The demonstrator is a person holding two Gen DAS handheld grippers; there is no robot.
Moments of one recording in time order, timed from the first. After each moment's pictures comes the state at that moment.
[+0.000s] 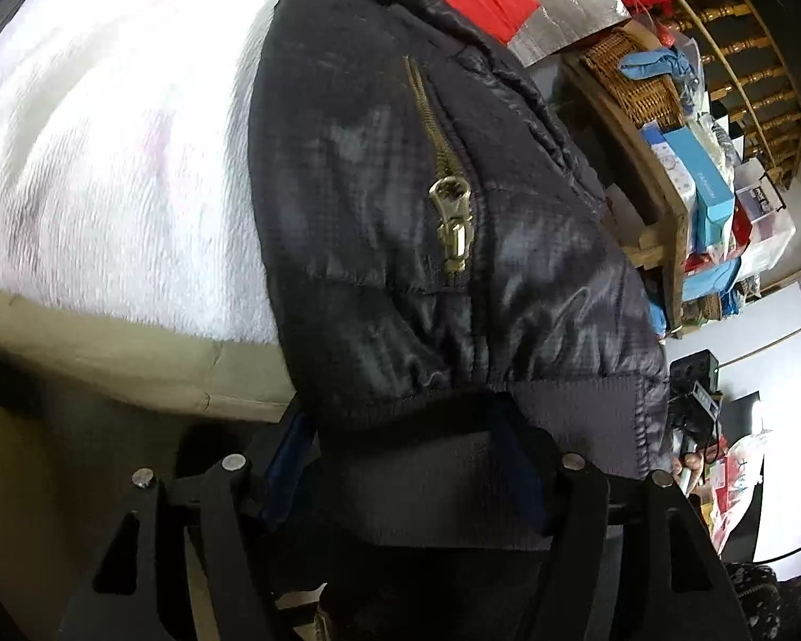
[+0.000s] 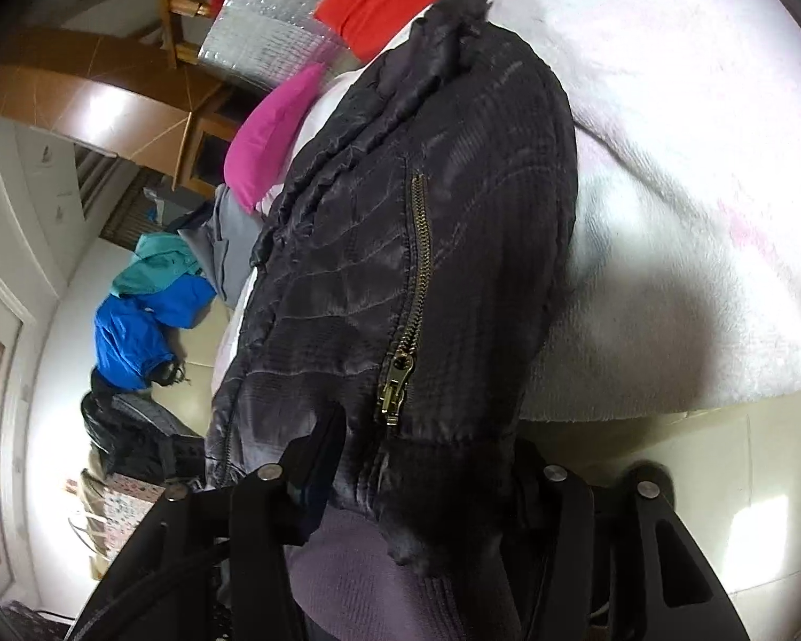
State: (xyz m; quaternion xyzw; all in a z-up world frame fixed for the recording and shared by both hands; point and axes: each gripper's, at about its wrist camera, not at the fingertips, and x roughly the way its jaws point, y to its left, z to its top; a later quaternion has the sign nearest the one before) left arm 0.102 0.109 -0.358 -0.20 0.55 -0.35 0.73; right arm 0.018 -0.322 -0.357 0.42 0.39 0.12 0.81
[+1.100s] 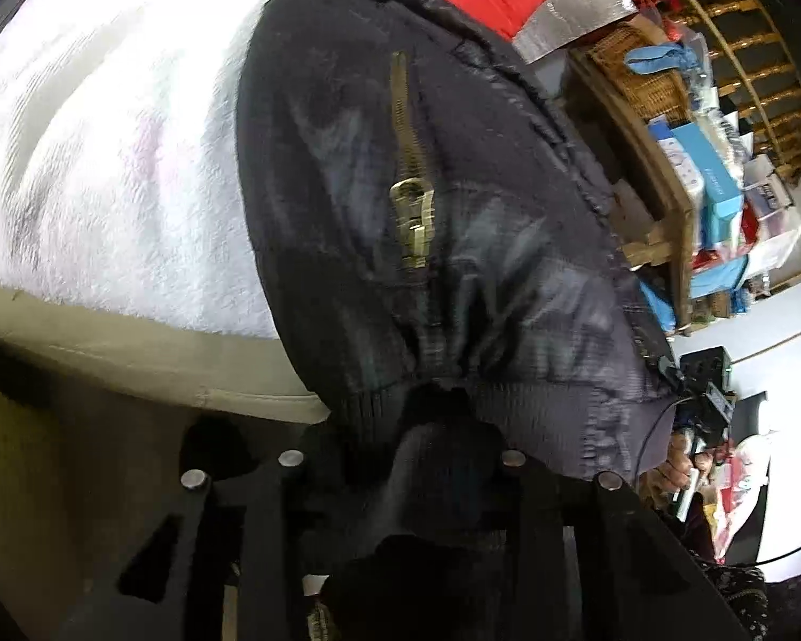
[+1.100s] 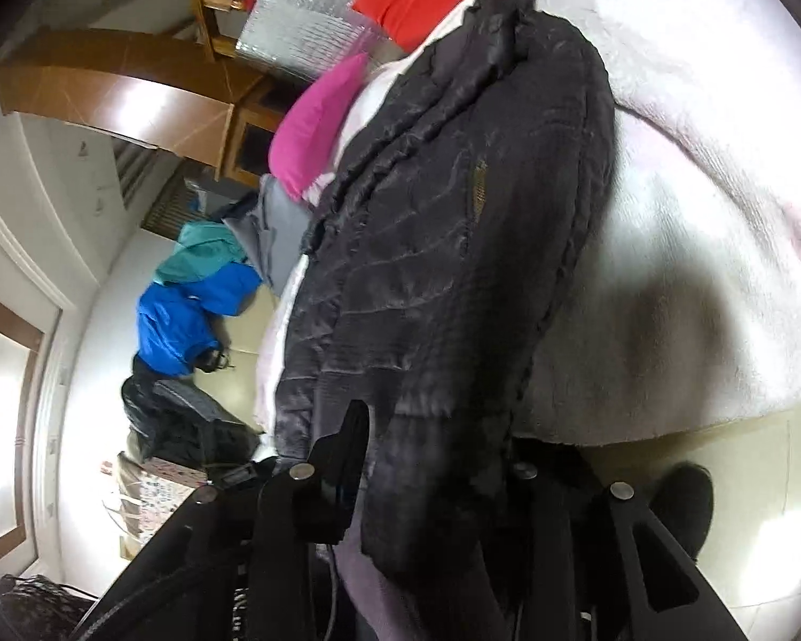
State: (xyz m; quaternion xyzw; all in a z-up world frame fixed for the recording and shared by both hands) left arm 0.101 0.096 -0.354 -0.20 0.56 -0.34 0.73; right arm 0.016 -0.310 -0.344 0.43 0.36 0.18 0.81
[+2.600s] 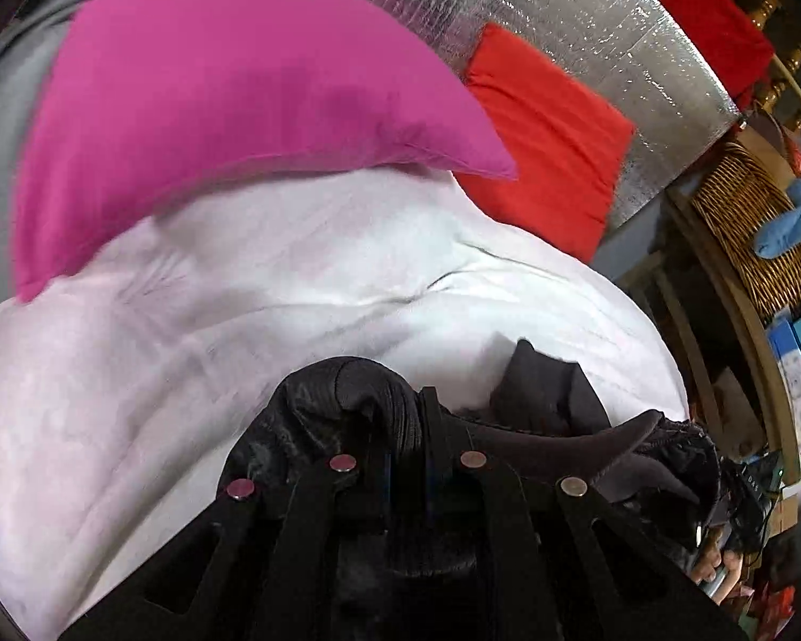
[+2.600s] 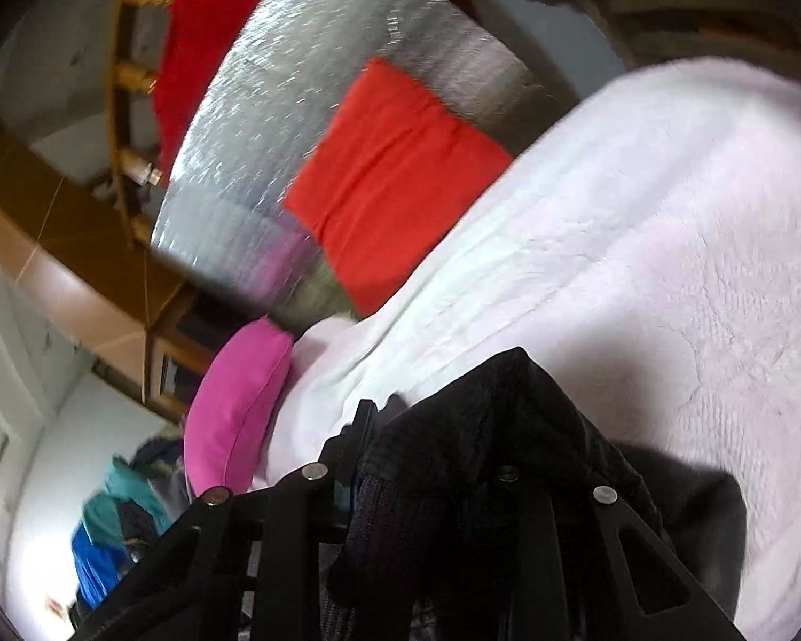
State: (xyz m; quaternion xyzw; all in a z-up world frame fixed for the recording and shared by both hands) left arm 0.581 -0.070 -0.243 -0.13 0.48 -0.22 0.84; right arm 0.419 -0.482 -0.279 0.49 0.20 0.00 0.85
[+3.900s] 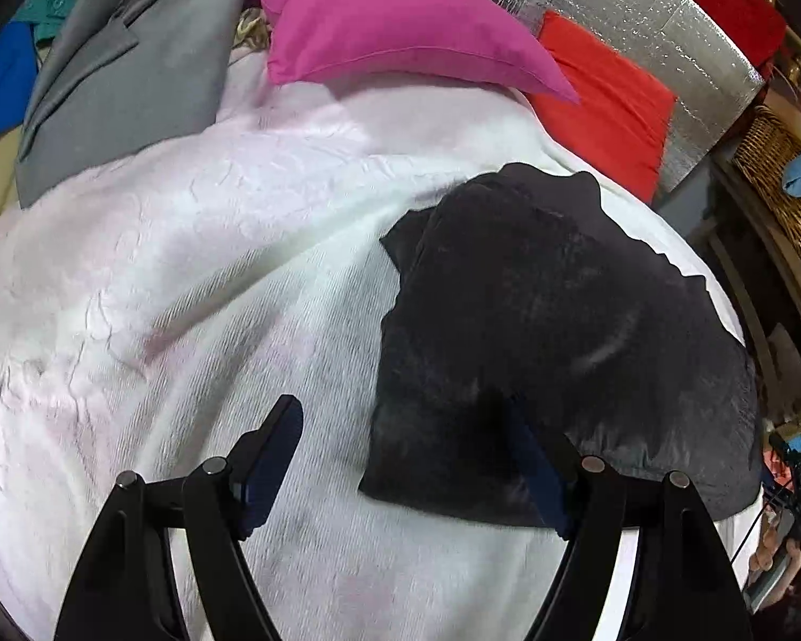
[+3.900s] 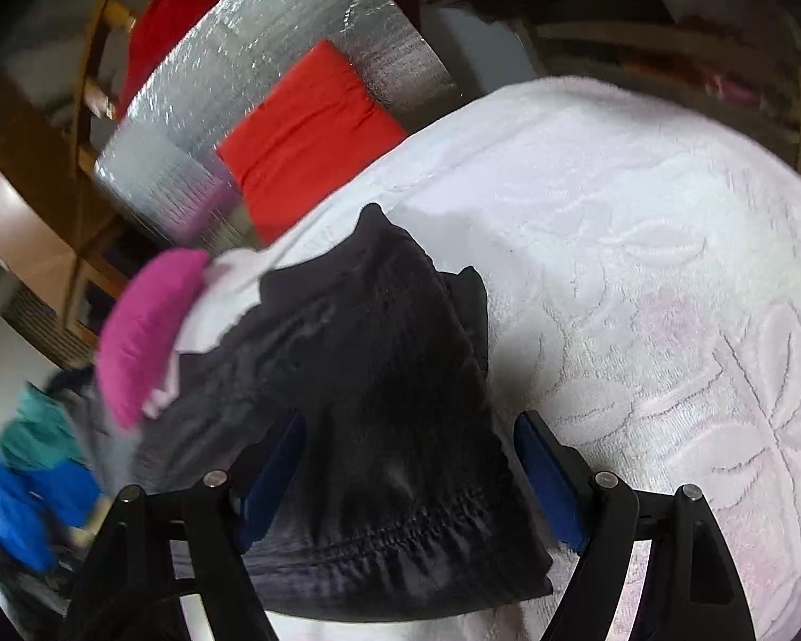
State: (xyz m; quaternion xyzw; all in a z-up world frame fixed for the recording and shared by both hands) left arm 0.406 0.025 -0.270 -0.10 0.49 -0.12 0.86; right arm 0.259 -0.433 -0.288 0.35 0.32 -0.11 0.87
